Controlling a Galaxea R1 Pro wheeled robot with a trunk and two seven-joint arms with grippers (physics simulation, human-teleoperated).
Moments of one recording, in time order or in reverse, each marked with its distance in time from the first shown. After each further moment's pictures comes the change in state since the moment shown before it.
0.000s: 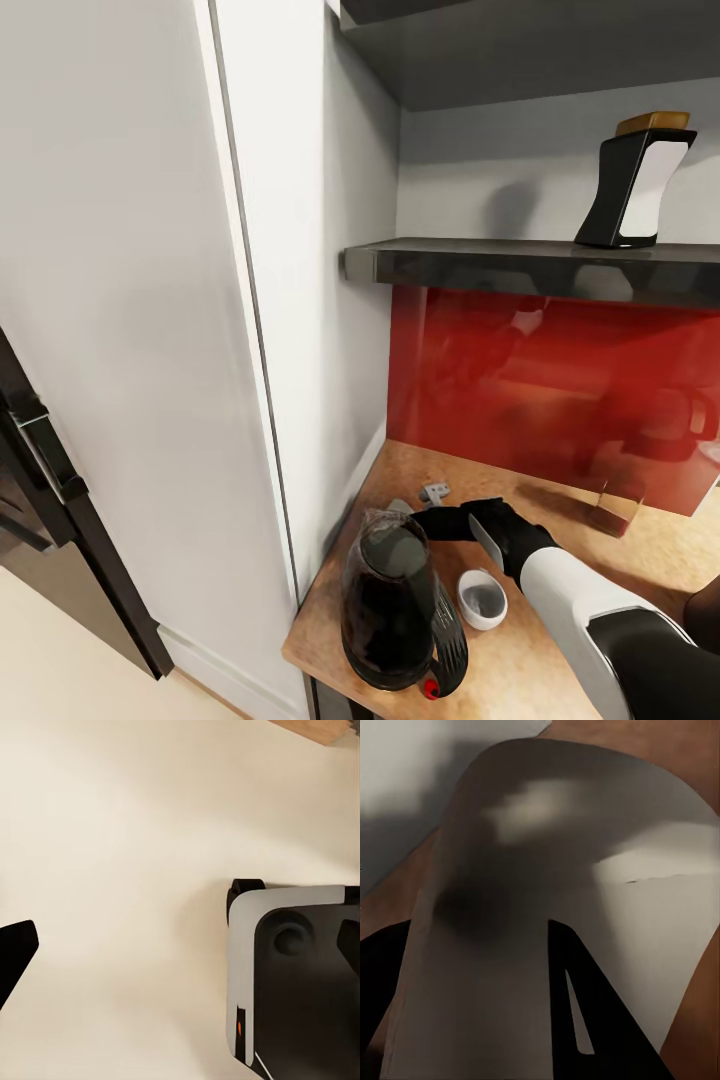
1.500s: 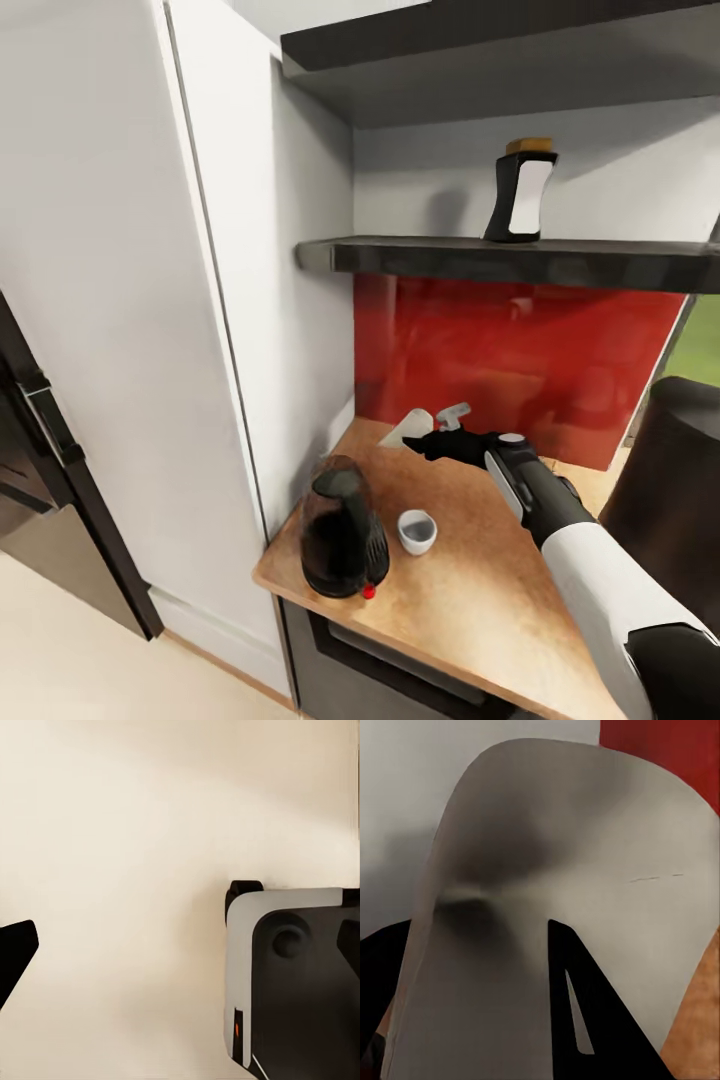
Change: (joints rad) left arm 0.000 -0.003 0.000 -0.001 0.006 0.003 0.002; right arm 0.000 -0.072 -0.013 -0.483 -0.001 0.014 -0.128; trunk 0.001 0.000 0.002
